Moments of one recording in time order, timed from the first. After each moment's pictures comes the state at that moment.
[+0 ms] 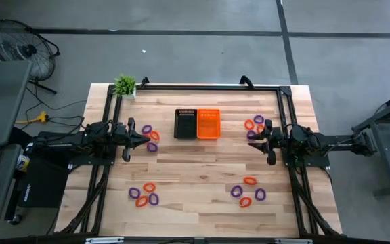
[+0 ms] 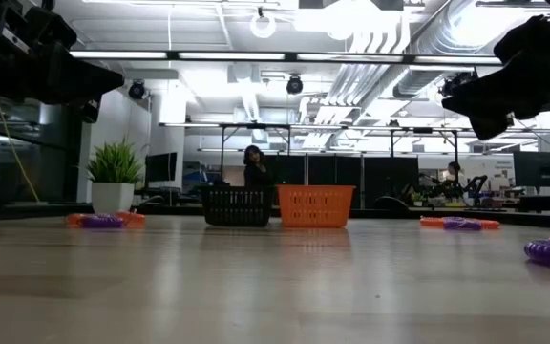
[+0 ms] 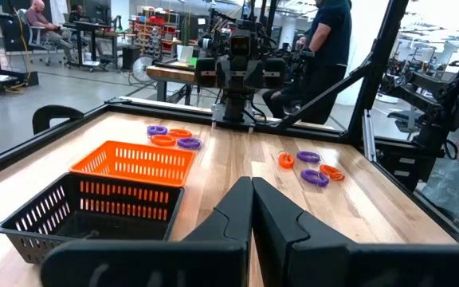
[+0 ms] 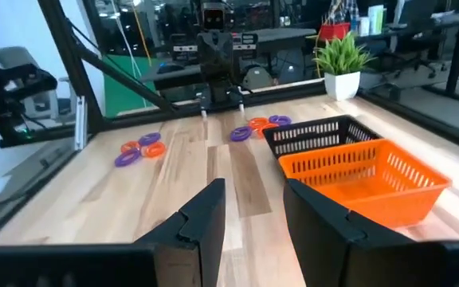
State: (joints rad) left arm 0.07 0.02 0.01 0.02 0.06 -0.14; right arm -0.01 0.11 0.01 0.04 0.06 0.15
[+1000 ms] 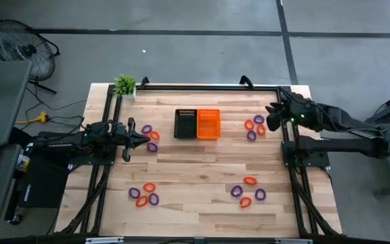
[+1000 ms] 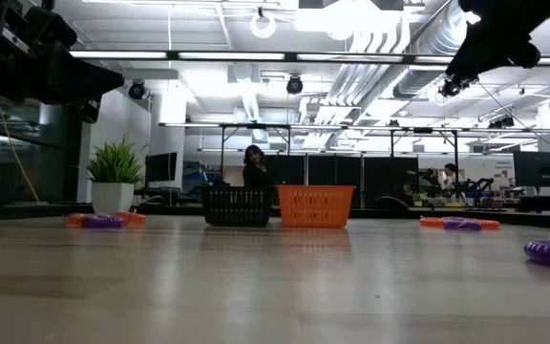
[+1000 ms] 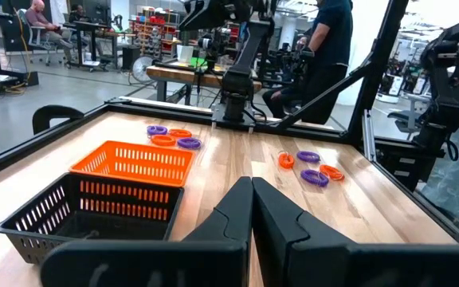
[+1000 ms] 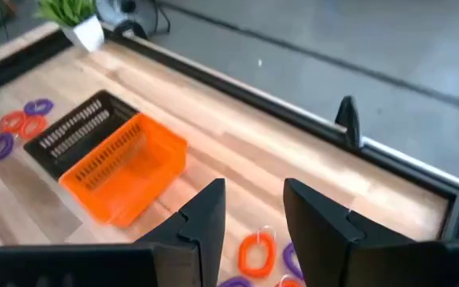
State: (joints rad) left arm 0.07 0.02 0.01 0.02 0.06 -0.14; right arm -0.27 0.64 0.85 -0.87 0.45 0.50
